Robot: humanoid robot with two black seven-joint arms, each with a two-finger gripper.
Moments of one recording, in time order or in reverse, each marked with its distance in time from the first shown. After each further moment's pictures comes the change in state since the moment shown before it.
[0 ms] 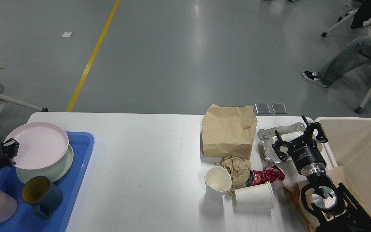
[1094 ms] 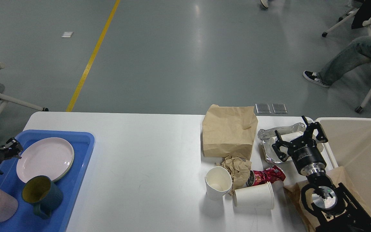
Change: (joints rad) left arm -0.003 -0.002 -0.055 0.007 0.034 0.055 0.007; right arm 0.000 0.000 0.000 -0.001 0.000 -0.001 0.000
